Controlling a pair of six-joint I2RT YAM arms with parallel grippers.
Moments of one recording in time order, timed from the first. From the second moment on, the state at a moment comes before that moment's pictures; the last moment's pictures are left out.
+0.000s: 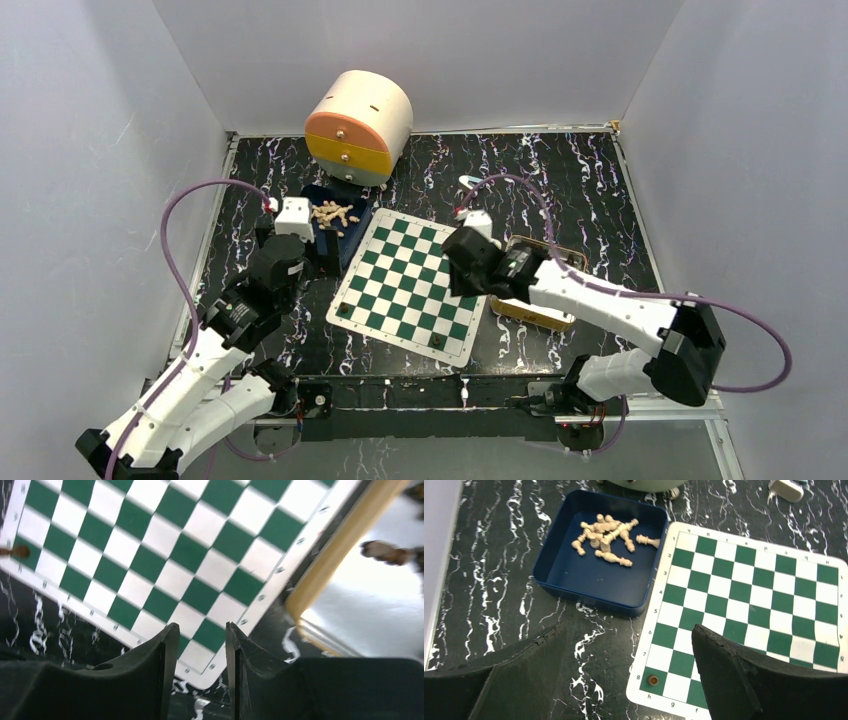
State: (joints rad) left arm -0.63 0.70 0.80 -0.56 -0.53 -0.23; right arm 1.06 1.34 1.04 -0.73 0.33 0.74
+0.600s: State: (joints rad) left arm -0.63 0.76 0.77 -0.55 -0.45 -0.16; right arm 0.32 1.30 0.94 -0.64 0.23 0.47
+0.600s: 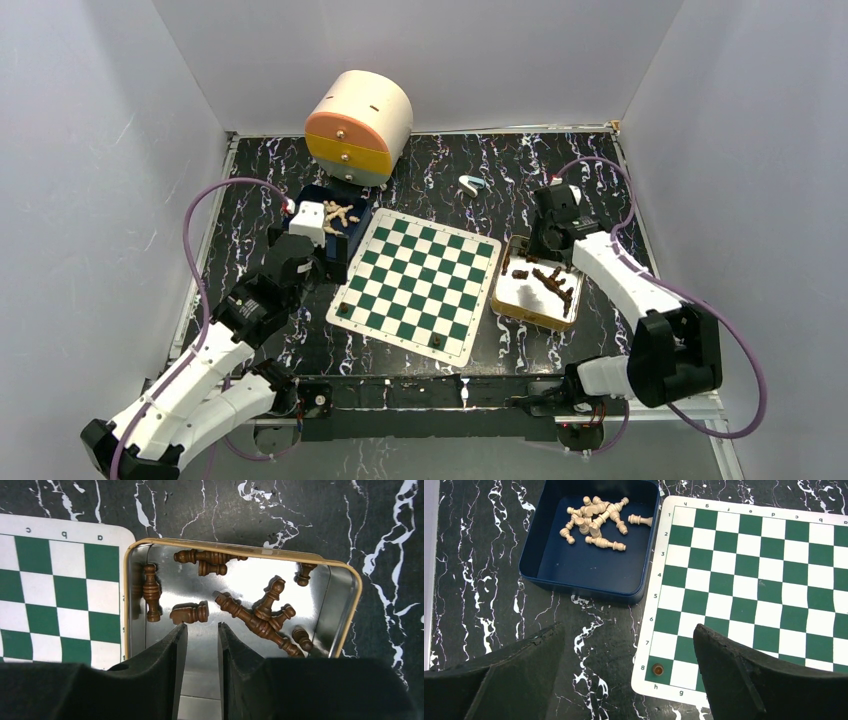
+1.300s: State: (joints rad) left arm -0.63 0.71 0.75 -0.54 -0.44 -0.15; right arm 0.30 1.43 0.86 -0.53 0.08 0.22
